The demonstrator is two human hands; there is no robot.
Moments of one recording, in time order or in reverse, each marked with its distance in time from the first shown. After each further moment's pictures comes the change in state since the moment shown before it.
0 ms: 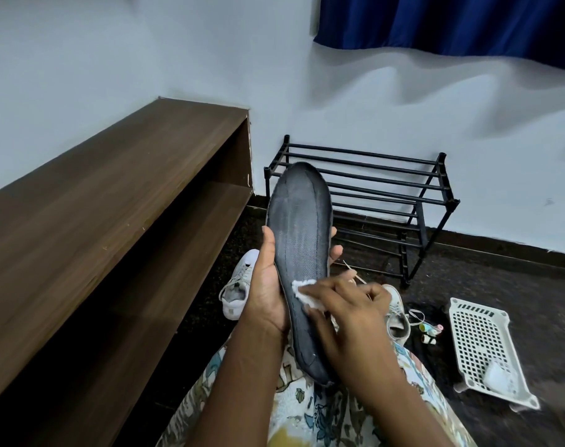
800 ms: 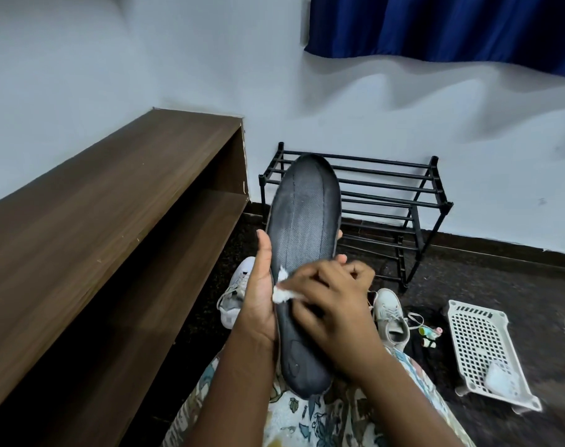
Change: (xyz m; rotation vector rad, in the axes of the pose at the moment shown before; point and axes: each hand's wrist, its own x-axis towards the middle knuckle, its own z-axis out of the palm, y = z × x) left_hand -0.014 0.003 0.018 0.101 -0.200 -0.057; right_hand 0.030 0.003 0.003 0.118 0.045 -0.160
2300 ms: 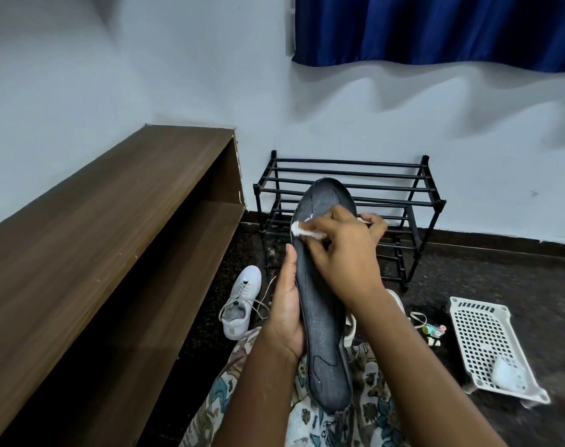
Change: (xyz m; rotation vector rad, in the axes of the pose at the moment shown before) left_hand 0.023 -0.026 -0.003 0.052 0.321 0.034; right_hand 0.061 0.031 -0.004 -0.213 0.091 0.305
